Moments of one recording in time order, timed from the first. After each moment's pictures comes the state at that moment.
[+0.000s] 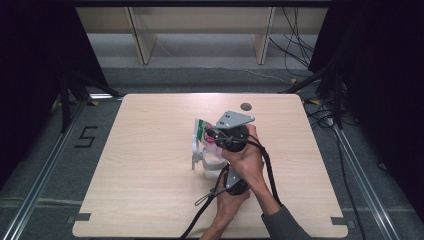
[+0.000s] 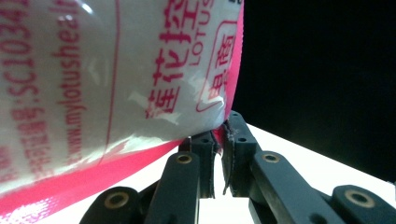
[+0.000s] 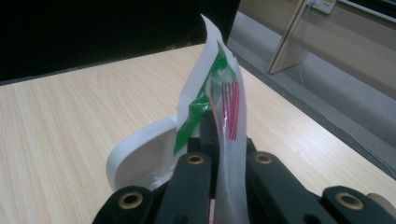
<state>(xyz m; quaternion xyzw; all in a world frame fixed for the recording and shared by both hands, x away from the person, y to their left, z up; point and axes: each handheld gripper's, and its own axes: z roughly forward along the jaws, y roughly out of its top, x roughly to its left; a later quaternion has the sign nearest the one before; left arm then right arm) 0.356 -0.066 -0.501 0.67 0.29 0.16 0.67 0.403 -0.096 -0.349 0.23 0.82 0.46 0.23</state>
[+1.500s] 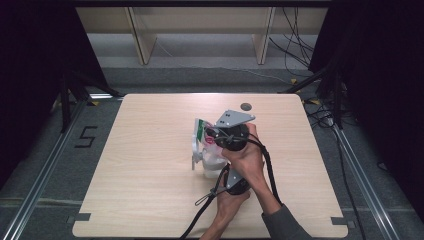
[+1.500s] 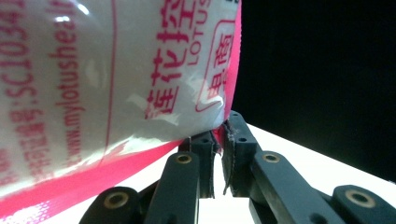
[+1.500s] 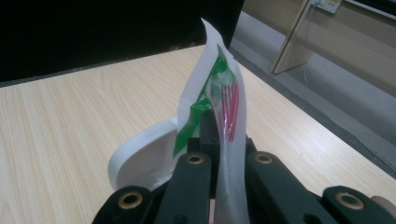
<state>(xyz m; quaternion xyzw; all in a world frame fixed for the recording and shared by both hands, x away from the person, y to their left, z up) 0.358 -0.061 -0.499 0.68 0.29 0.20 0.64 0.404 -0.096 -0.348 0.24 0.82 0.46 0.22</state>
